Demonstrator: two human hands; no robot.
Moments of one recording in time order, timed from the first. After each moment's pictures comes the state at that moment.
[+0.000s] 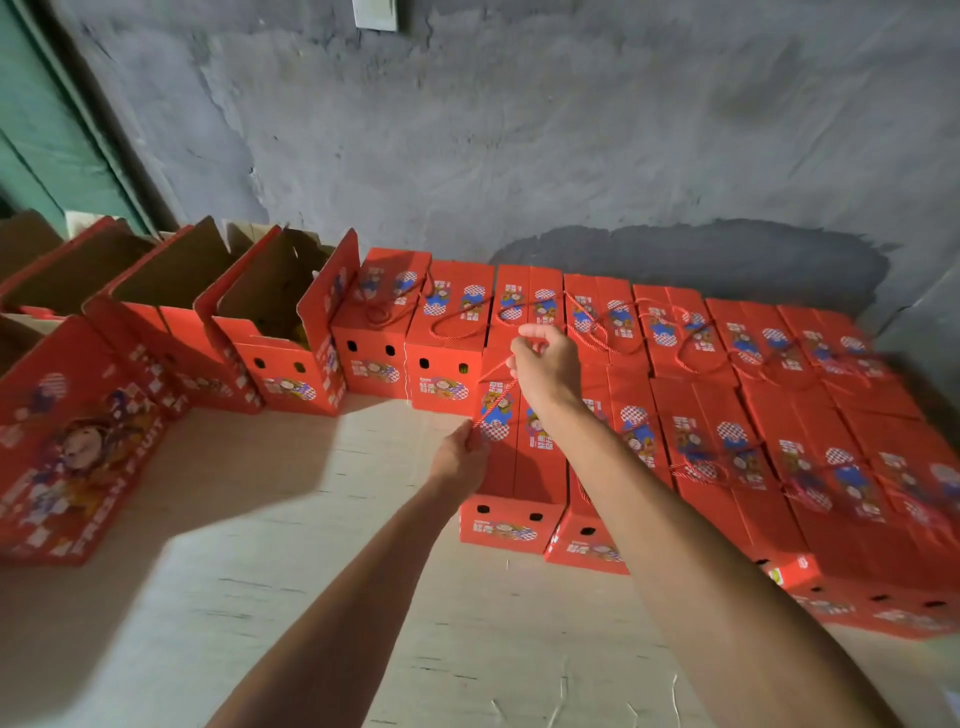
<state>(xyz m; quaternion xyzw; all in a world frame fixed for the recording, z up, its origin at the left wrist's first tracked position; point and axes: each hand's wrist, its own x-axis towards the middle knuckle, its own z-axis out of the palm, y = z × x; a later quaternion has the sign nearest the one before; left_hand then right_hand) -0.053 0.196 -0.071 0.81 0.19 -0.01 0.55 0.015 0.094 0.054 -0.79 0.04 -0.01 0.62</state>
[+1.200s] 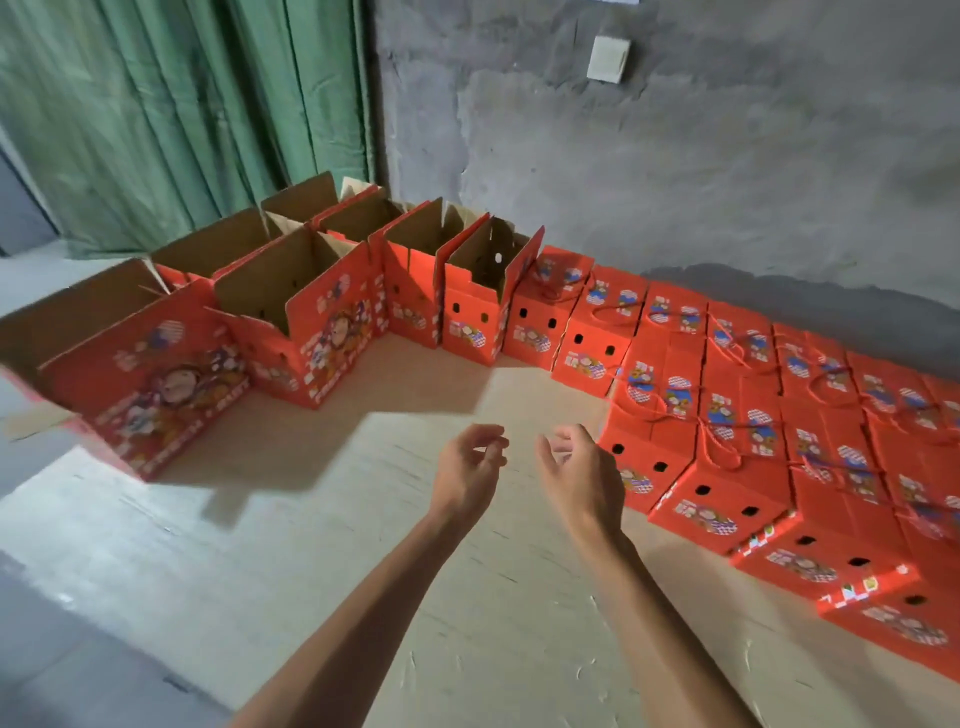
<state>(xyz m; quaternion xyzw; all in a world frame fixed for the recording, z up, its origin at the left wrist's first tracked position) -0.349 0.278 -0.014 0.72 0.24 0.21 0.61 -0.288 0.148 0.027 -0.93 -0.13 -0.02 0.33</state>
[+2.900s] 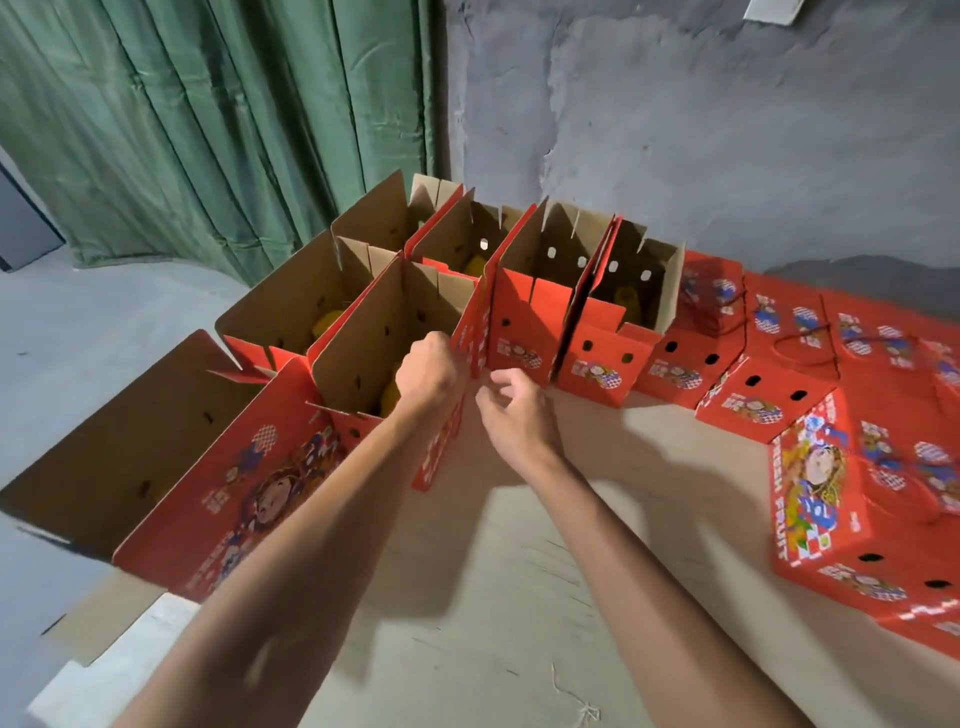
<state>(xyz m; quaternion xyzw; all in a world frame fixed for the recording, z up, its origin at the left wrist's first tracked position) -0.229 0.705 0.010 0.86 0.39 0.11 0.31 -0.236 0.564 0.016 -0.87 -0.15 0.13 0.46</state>
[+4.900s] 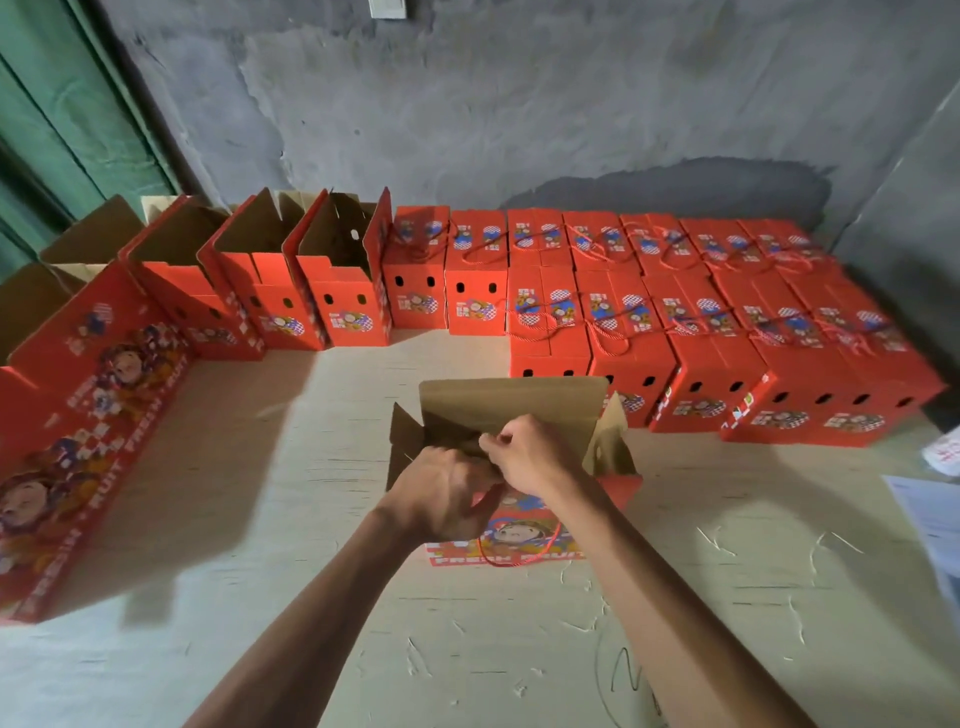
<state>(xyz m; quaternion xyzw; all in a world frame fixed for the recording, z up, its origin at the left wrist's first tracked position) -0.379 0.257 0.013 0.92 -0.28 0.15 0.20 -0.322 0.110 0.021 -0.94 -0.05 0.13 0.30</state>
